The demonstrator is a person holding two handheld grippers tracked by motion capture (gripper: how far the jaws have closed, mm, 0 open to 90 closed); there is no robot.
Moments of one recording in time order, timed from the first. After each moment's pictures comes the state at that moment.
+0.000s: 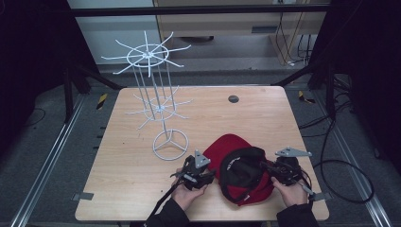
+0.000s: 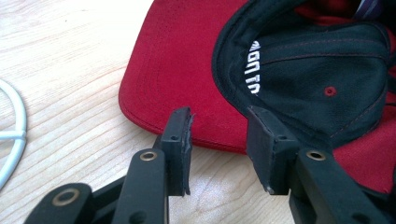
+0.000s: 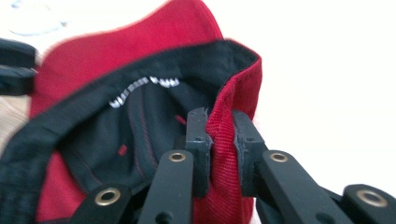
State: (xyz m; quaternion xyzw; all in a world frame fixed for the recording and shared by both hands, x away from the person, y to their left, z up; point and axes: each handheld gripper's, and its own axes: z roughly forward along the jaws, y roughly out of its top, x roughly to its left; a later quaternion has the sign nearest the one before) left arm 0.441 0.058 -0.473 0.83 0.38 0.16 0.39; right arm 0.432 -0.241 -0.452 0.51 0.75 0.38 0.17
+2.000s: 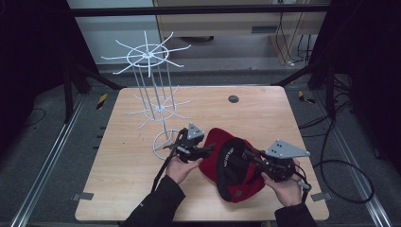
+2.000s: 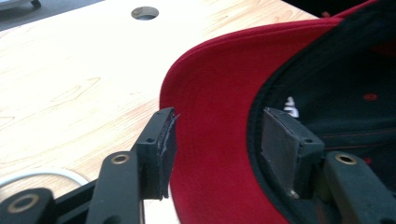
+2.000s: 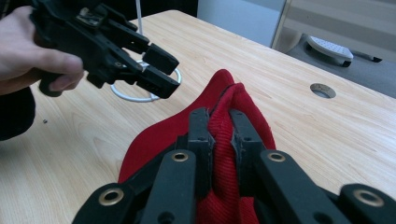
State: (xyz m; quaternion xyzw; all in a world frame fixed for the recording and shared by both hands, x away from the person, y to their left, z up) left arm 0.504 0.074 -0.424 0.81 0.35 0.17 0.43; right arm 0.415 -0.199 -0.385 0.33 0.78 0.48 0.24
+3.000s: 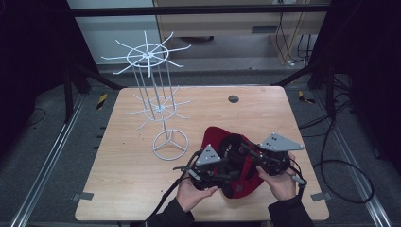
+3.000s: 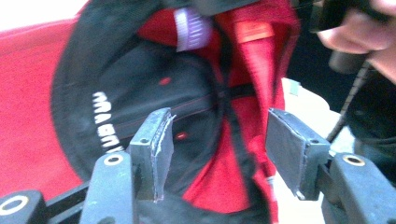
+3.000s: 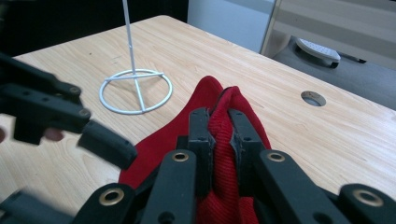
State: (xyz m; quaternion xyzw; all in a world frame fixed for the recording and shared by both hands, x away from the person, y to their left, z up) left arm 0.423 0.033 -0.413 0.82 0.25 0.05 0.51; right arm 0.425 -0.185 -0.374 0.34 0.77 0.47 0.26
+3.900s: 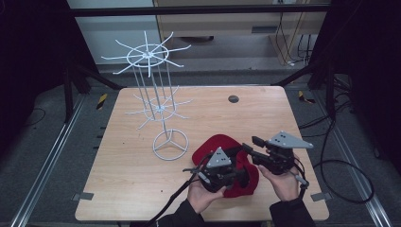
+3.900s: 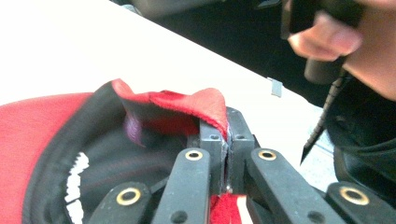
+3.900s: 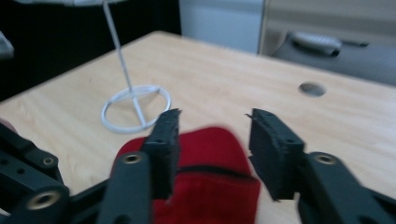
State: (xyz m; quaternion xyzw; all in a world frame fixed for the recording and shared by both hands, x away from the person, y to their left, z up) left arm 0.420 0.015 -0.411 0.82 0.25 0.04 0.51; right arm 0.429 -0.199 -0.376 0.39 0.73 0.51 0.23
